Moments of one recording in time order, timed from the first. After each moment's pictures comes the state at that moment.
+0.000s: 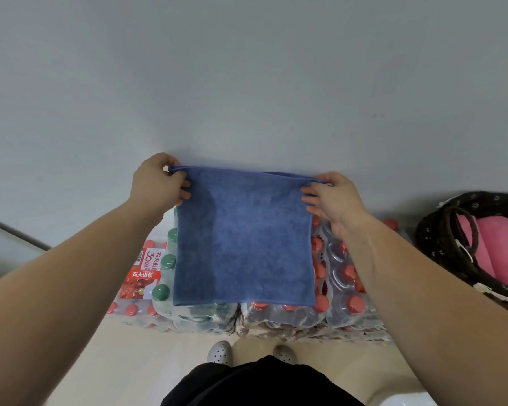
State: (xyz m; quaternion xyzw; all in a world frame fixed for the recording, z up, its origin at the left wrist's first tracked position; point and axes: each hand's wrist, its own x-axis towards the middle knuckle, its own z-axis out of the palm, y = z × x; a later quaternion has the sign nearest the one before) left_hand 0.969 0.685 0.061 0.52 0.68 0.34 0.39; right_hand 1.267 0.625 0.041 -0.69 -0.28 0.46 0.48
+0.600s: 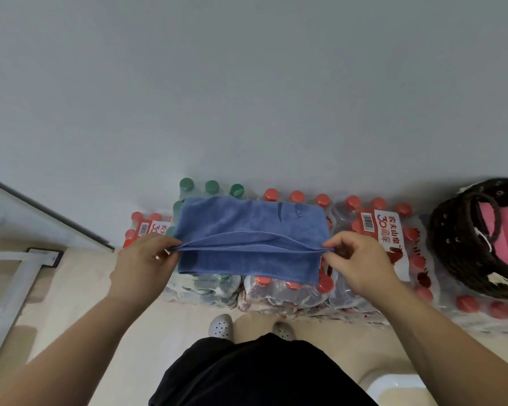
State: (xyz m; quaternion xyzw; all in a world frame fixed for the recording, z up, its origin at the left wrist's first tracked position) left_hand 0.918 0.533 -0.017 0.72 0.64 0.22 0.15; right_hand 1.287 0.496 0.000 -0.72 -0.54 0.36 0.26
